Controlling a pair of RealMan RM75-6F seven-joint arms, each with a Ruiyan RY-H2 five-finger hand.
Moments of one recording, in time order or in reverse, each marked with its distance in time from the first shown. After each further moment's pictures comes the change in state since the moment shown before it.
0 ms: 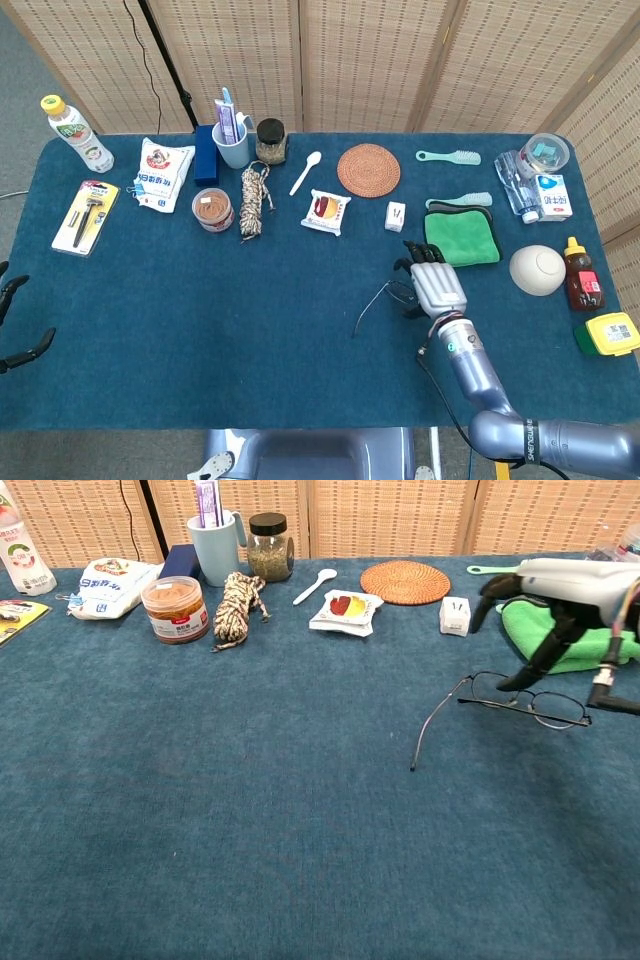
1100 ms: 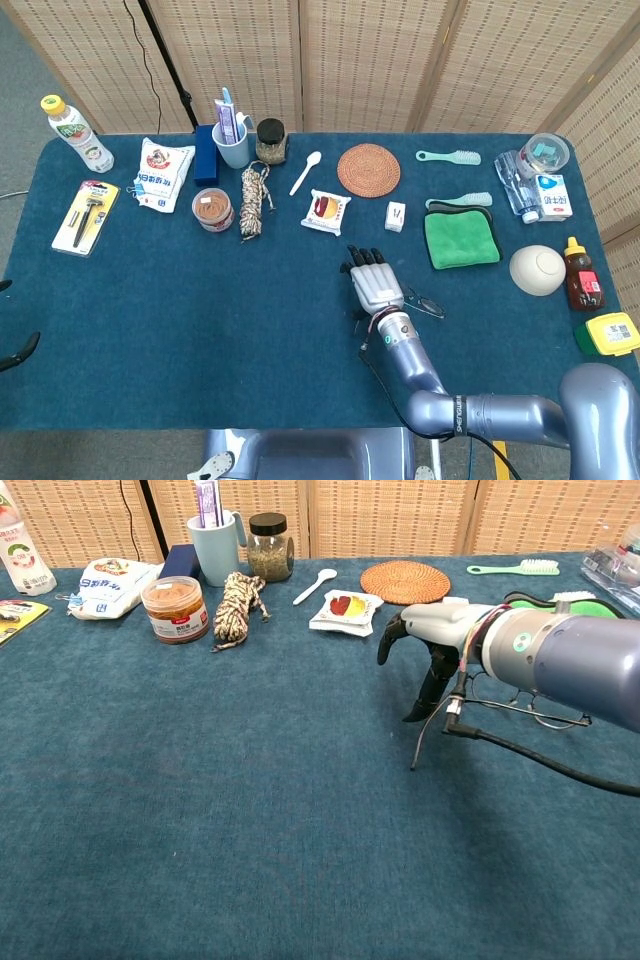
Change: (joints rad) left arm 0.022 0.022 0.007 0.016 -0.016 0.002 -0.023; right arm 0.199 -0.256 0.037 0.197 0.203 -0.032 -0.180
